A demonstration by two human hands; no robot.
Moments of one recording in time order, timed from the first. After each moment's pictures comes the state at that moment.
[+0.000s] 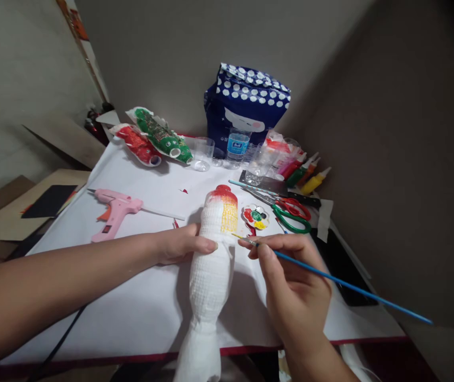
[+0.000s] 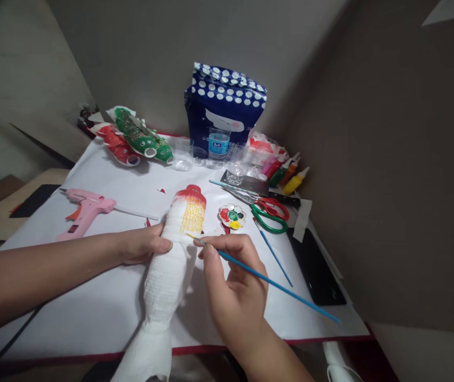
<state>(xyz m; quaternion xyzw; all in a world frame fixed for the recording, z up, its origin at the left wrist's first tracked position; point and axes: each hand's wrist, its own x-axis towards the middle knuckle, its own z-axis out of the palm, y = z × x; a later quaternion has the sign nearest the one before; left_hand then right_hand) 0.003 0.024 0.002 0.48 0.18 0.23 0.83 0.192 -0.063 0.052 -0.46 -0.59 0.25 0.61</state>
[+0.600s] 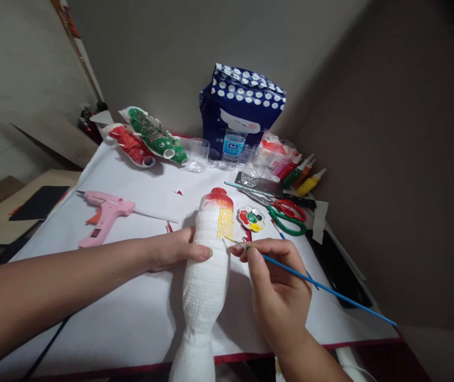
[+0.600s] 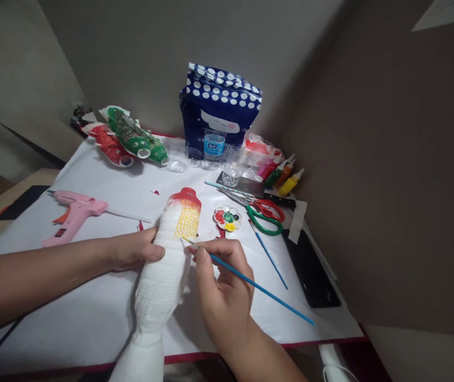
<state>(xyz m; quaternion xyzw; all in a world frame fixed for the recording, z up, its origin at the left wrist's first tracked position) 0.002 0.022 0.005 0.50 0.20 0.24 0.81 0.186 -0.060 0.036 -0.48 -0.56 0.27 0.62</state>
